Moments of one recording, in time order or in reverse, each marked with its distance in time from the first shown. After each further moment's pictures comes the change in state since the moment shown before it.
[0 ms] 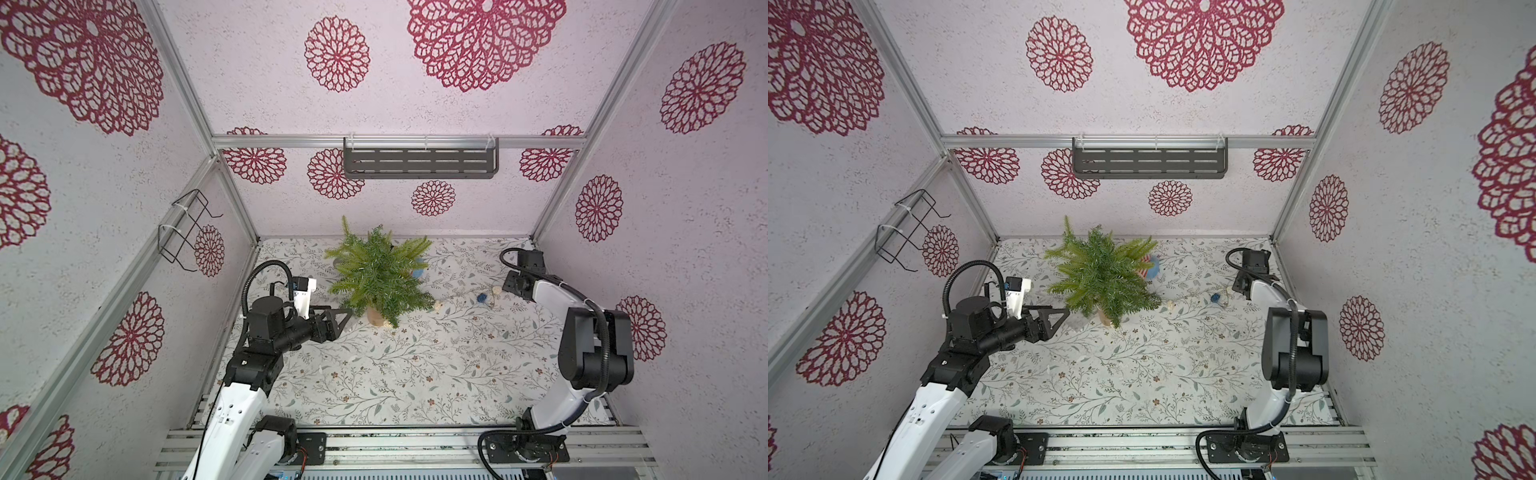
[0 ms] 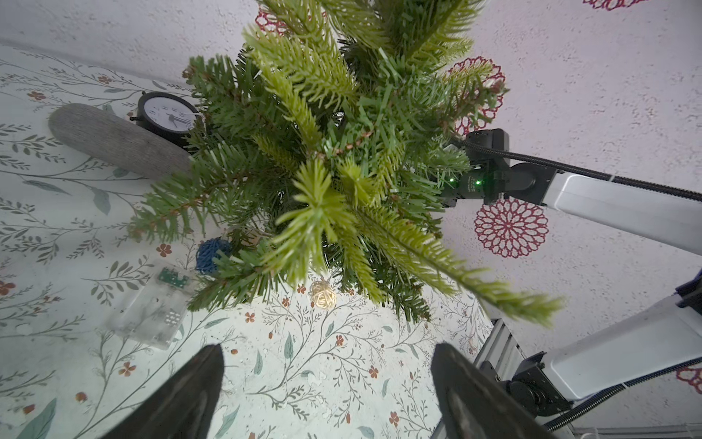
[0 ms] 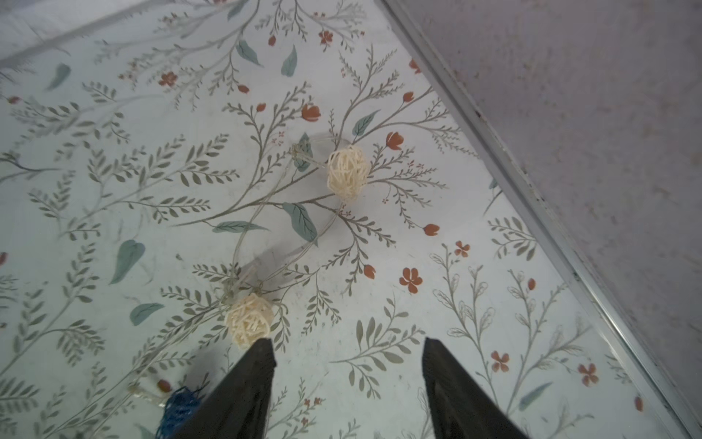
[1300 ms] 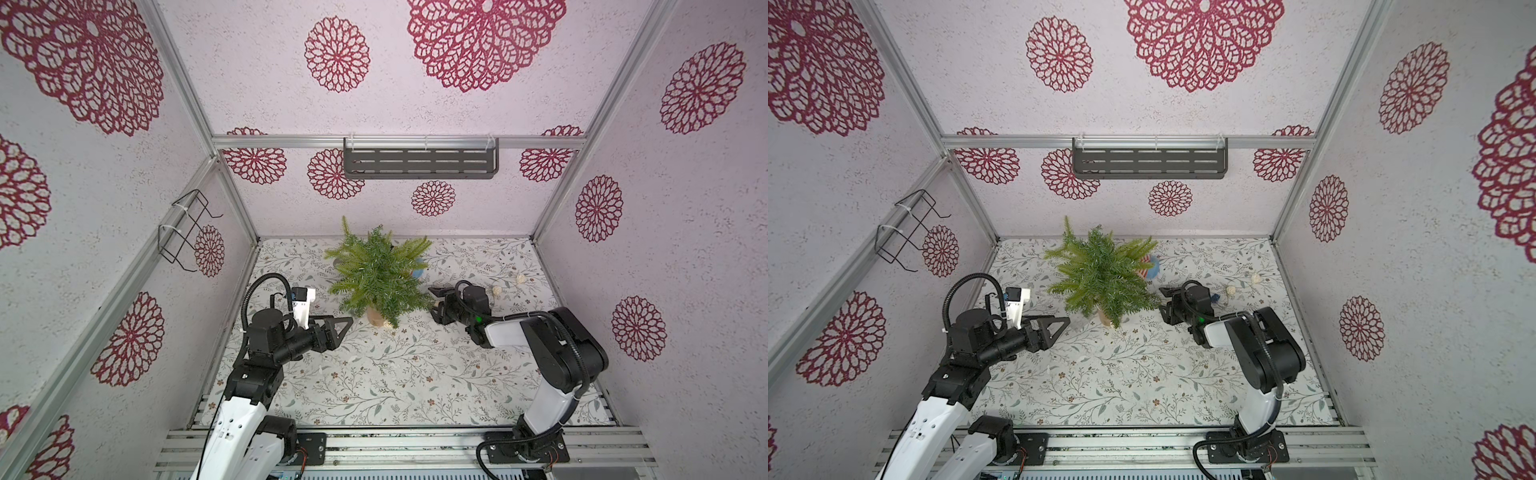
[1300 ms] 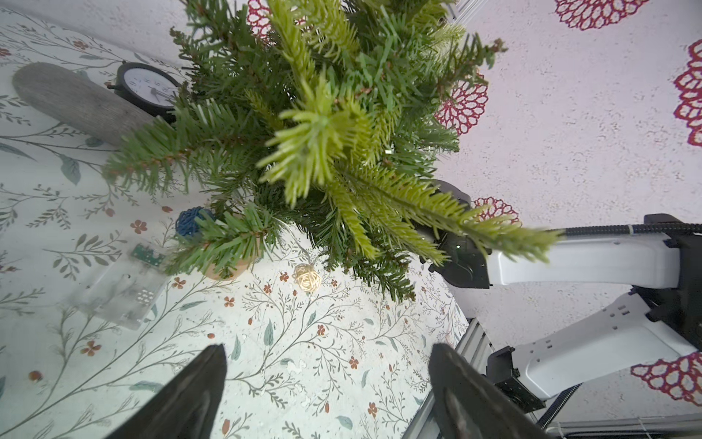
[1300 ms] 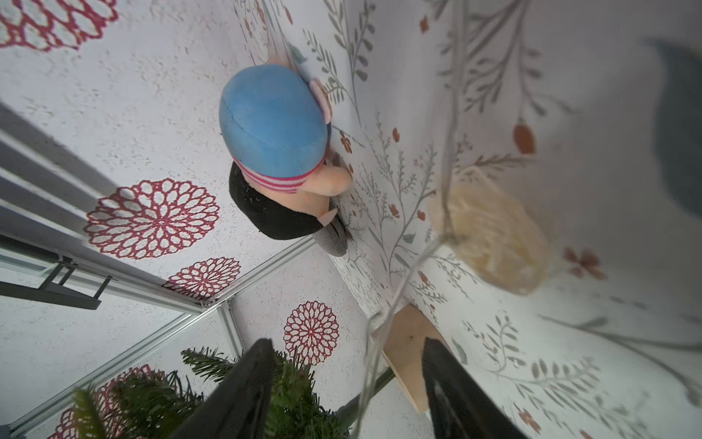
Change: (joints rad) left arm -0.012 -0.093 -0.102 0.042 0.018 -0.102; right arm 0.442 0.108 -0.460 1.054 -0.600 1.513
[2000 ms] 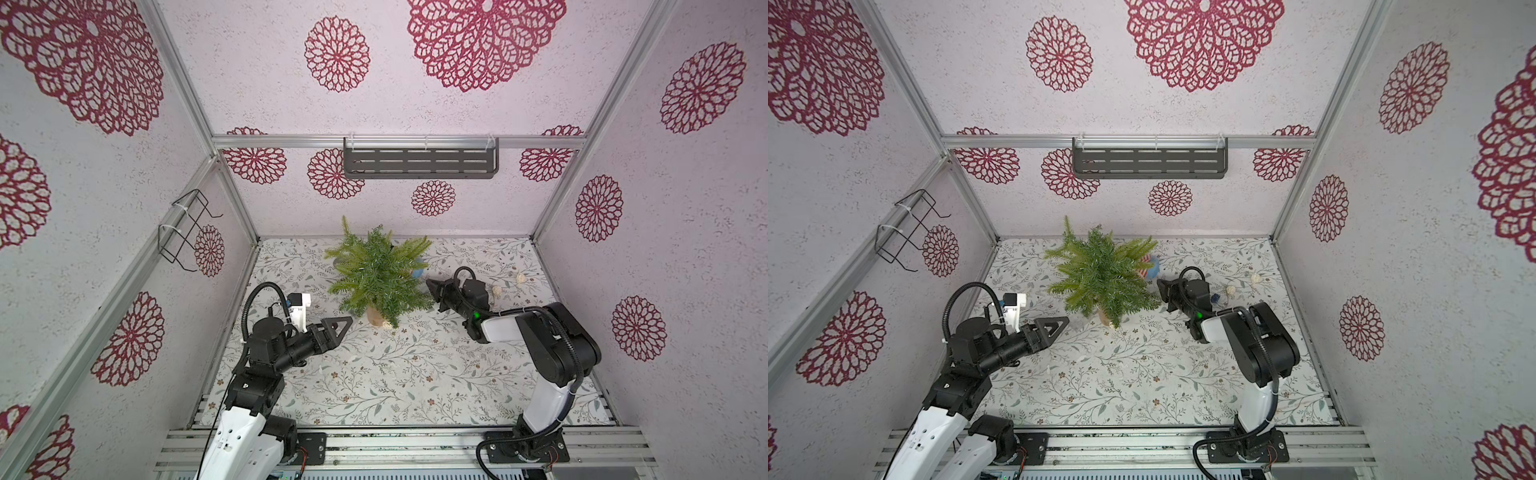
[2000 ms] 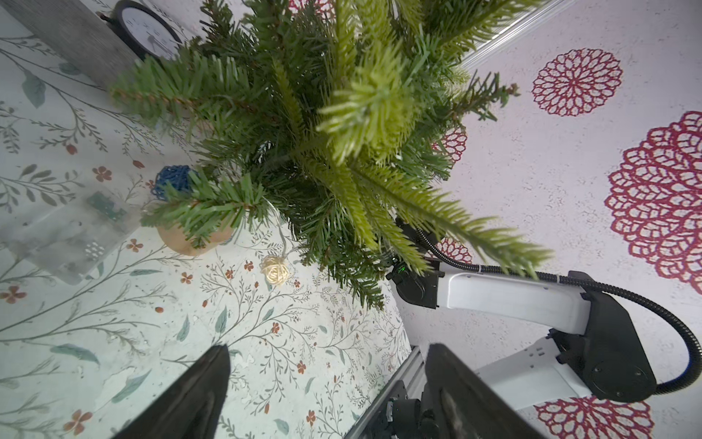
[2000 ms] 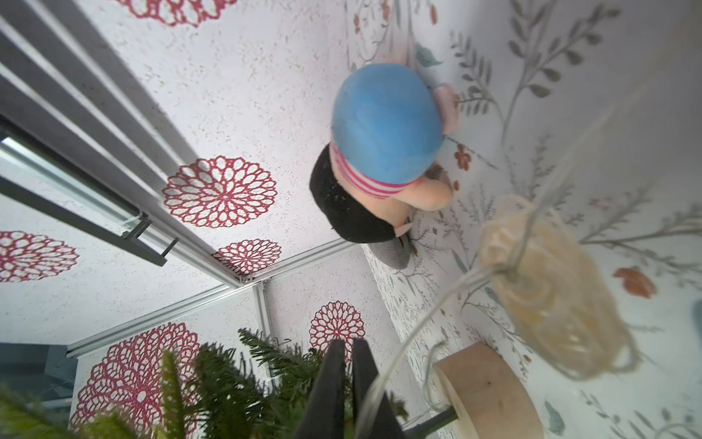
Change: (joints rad) left arm -0.055 -0.074 -0.064 0.053 -0.039 -0.320; right arm 0.007 0.005 0.060 0.142 0.048 -0.095
